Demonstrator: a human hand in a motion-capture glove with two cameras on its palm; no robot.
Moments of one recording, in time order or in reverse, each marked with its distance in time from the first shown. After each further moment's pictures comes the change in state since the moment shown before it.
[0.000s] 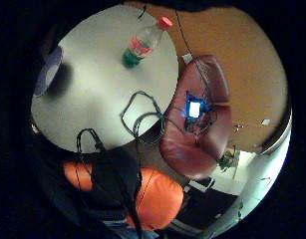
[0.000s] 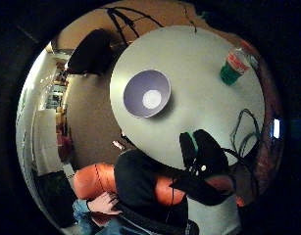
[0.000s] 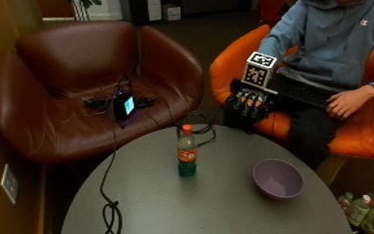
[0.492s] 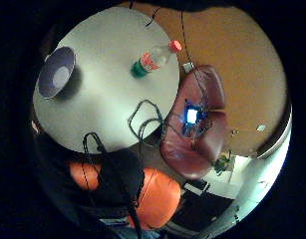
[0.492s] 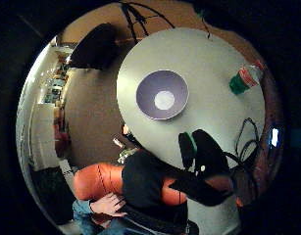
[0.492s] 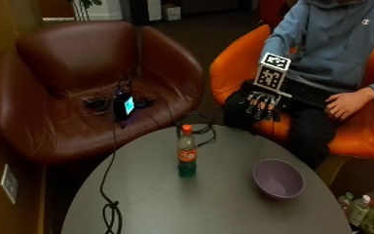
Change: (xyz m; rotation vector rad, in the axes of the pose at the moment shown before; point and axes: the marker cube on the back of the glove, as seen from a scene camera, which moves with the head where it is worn) arm -0.039 -0.017 -0.017 -0.013 0.020 -0.028
